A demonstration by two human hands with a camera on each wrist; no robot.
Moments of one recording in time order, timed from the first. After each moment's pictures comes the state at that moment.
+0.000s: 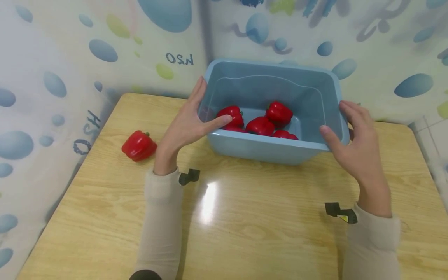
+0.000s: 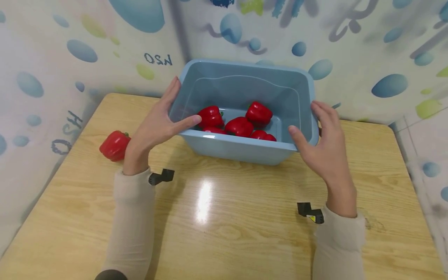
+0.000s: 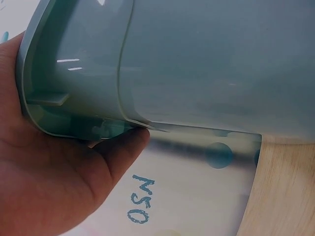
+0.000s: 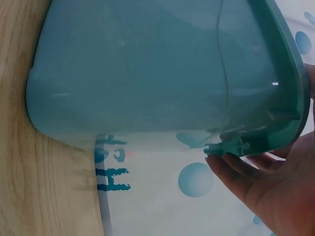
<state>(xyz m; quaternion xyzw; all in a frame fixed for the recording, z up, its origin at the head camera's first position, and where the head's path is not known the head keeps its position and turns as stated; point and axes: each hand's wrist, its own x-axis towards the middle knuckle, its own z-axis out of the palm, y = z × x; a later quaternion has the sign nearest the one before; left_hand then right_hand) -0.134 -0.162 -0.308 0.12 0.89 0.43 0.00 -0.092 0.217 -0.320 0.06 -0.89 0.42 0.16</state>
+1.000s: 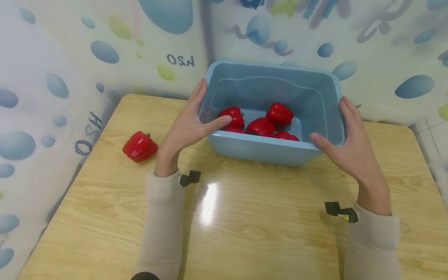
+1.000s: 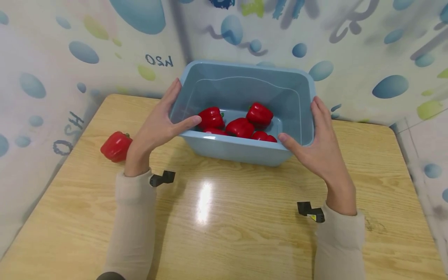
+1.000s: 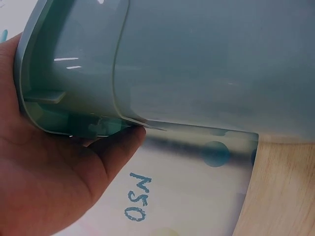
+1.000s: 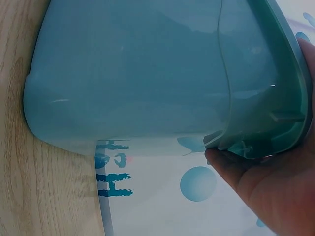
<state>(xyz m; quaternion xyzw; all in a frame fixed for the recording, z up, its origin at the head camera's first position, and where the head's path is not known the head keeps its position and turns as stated) -0.134 -0.162 -0.310 0.12 0.89 0.44 -0.01 -0.099 0.218 -0.317 0.09 -0.90 0.43 0.07</state>
